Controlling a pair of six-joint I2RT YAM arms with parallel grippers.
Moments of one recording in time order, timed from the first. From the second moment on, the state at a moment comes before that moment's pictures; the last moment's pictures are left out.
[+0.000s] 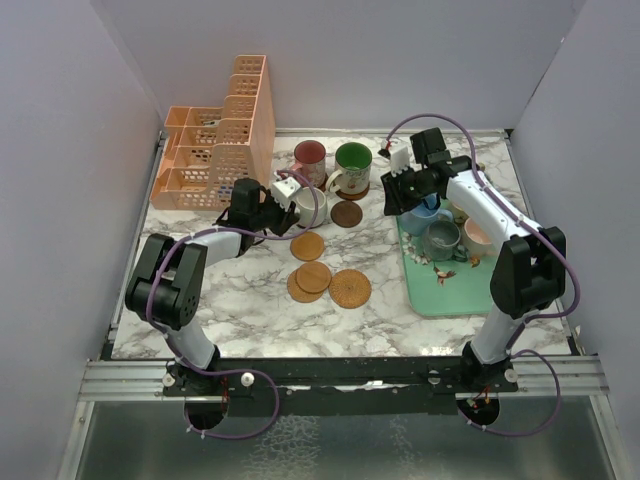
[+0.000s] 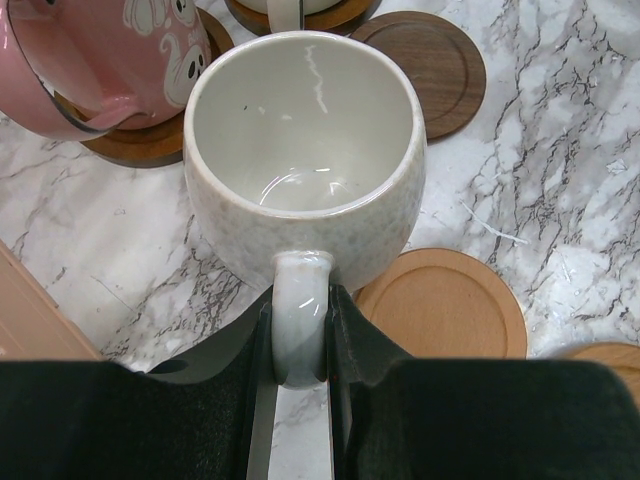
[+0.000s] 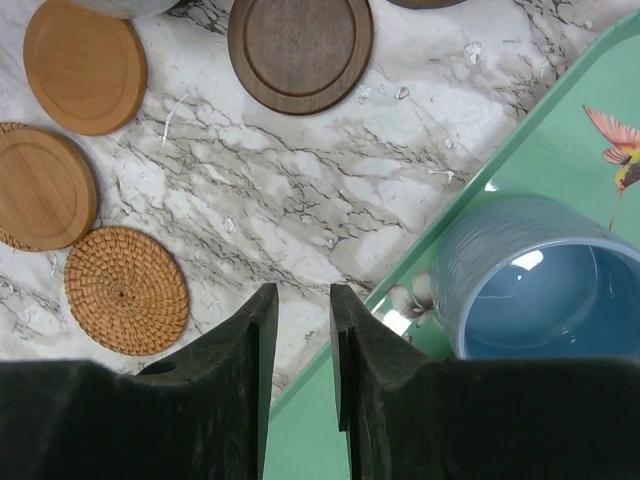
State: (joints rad) left arm -0.28 1.69 0.84 0.34 0.51 0.26; right arm 0.31 1.76 1.49 -0.73 -0.36 -0.24
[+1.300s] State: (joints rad) left arm -0.27 1.70 0.81 0.42 0.50 0.29; right arm 0.31 1.73 1.48 -0.73 -0.36 -0.25
